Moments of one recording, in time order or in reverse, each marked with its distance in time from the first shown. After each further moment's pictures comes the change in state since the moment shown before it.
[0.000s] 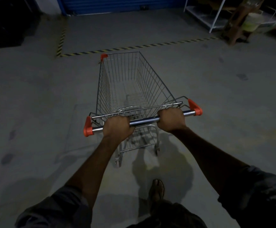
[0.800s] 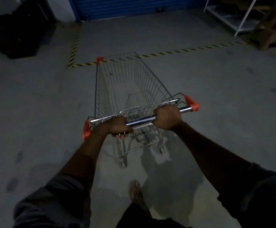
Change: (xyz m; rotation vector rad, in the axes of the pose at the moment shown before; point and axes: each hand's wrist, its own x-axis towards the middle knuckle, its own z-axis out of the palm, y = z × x) left_hand 0.339 -0.150 0.027 -0.656 -0.766 -0.184; right_hand 0.367 0.020 0.022 0.085 0.081 -0.126
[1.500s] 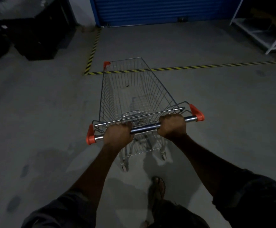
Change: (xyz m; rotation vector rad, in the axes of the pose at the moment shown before) left_hand 0.158 -0.114 -0.172 0.756 0.866 0.045; right_hand 0.293 -0.044 0.063 0.004 0.532 -0.179
